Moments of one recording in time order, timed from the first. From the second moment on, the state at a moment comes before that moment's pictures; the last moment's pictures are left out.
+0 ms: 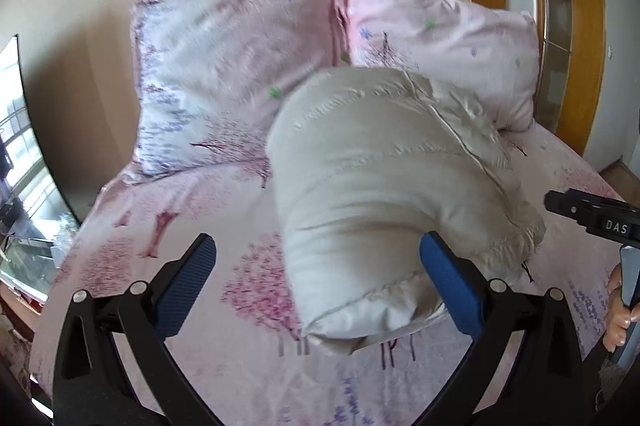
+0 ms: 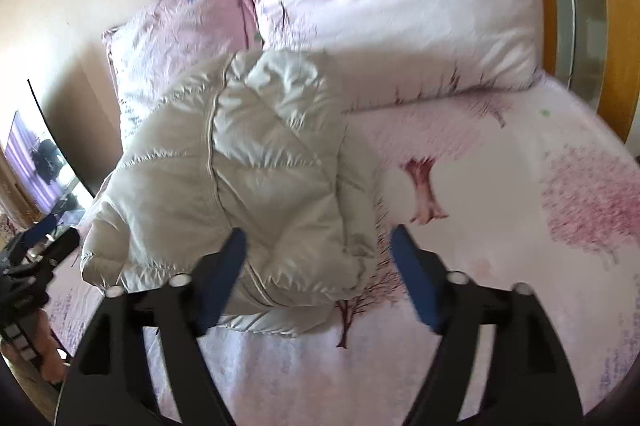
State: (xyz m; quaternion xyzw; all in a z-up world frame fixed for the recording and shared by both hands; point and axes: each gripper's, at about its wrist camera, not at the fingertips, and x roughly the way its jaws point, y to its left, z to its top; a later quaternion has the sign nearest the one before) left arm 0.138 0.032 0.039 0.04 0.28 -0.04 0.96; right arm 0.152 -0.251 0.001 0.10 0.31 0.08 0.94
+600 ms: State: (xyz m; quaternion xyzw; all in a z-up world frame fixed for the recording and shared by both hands) left arm 0.118 0.045 0.026 0.04 0.30 -0.02 0.95; right arm 0.162 -0.222 -0.019 0.03 0.35 0.05 0.93
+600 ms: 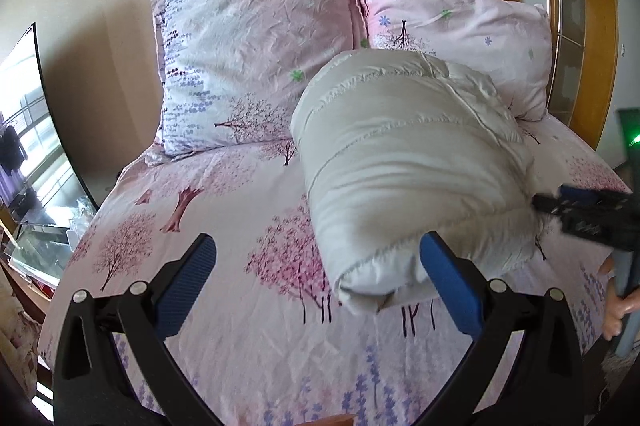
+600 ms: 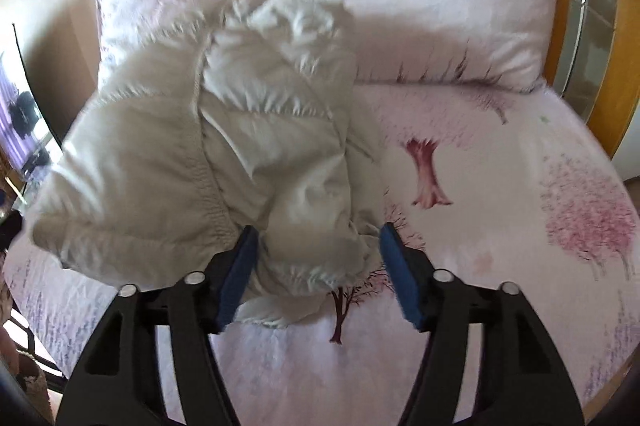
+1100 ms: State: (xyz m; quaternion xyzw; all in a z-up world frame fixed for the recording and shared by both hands) left arm 0.090 0.034 0.008 0.04 0.36 -0.02 0.93; right arm 0.091 -0.206 0.001 0.00 0.34 0.01 0.94
